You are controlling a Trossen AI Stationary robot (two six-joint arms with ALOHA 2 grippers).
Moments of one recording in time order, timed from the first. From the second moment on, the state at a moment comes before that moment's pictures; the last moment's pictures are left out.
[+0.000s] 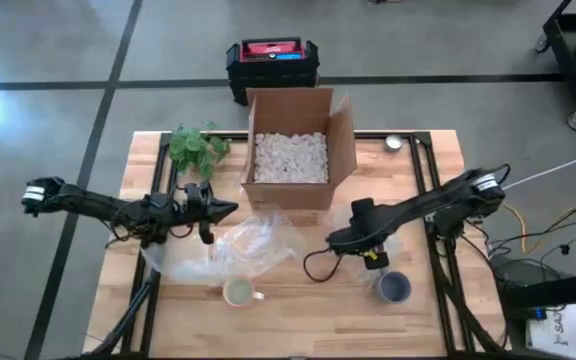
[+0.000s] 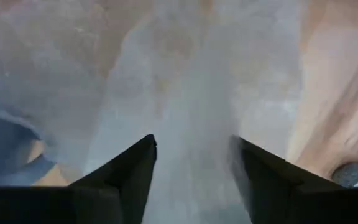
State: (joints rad) left arm -0.08 0.66 0.07 0.65 -0.27 -0.35; right arm 0.26 1.77 1.31 -1.36 0.15 0.09
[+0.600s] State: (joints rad) left arm -0.08 0.65 0.07 0.72 -0.26 -0.35; right arm 0.26 1.40 1.45 -0.75 0.06 -0.17
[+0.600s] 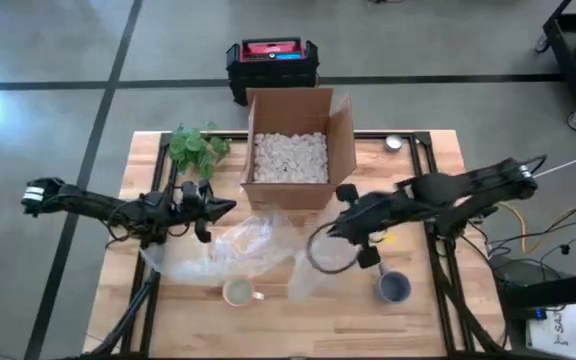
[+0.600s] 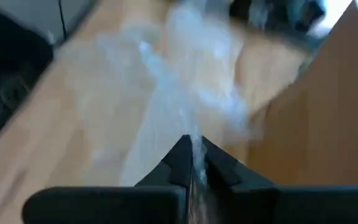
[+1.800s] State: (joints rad) left arm -0.09 0.69 0.27 0.48 -0.12 -0.31; right arm 0.45 1.53 1.34 -0.25 0.76 -0.32
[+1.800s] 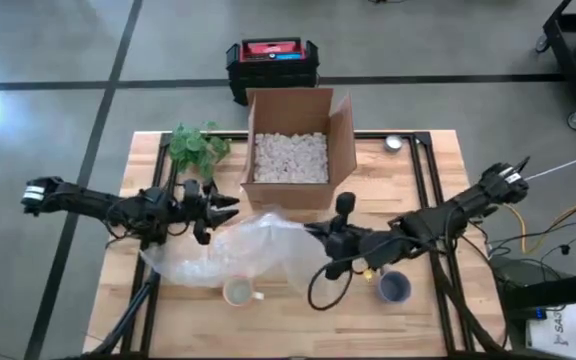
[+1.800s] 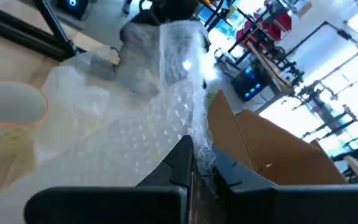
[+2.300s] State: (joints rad) left arm -0.11 0.84 0.80 -0.53 -0.01 -0.25; right arm 0.44 1.53 1.33 -0.40 0.79 -0.21
